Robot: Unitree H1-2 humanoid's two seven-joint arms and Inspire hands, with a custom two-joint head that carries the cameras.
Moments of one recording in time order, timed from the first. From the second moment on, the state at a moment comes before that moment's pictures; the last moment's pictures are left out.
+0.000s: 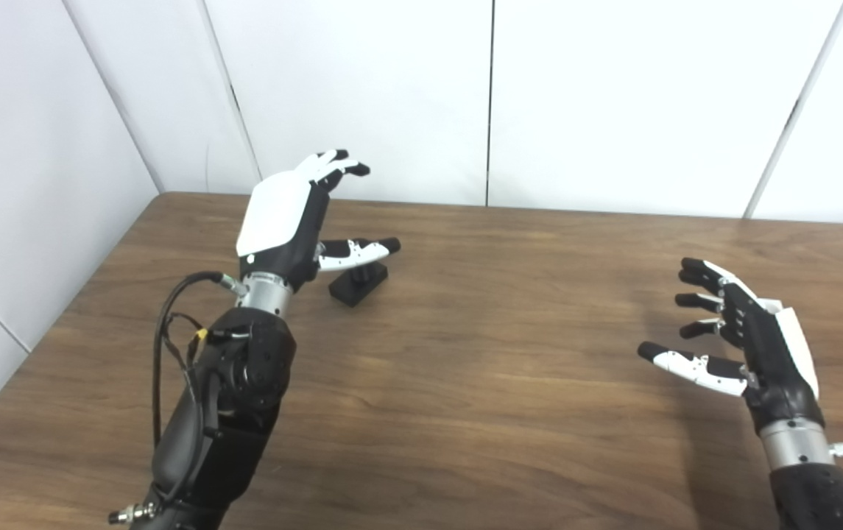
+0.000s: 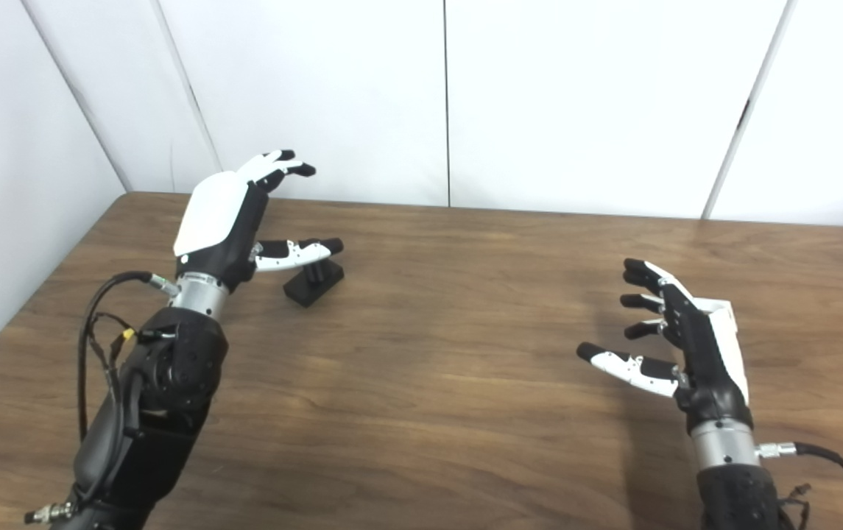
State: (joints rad) left arm -0.34 0.33 -0.09 -0.21 0.84 0.32 -0.06; right arm -0.15 -0.16 0.02 -0.16 -0.28 0.11 -0.01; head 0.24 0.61
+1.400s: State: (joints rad) left arm -0.40 0.33 -0.13 0.11 0.88 0.46 -0.16; right arm -0.15 -0.16 0.02 -0.17 -0.29 0.12 -0.01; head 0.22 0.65
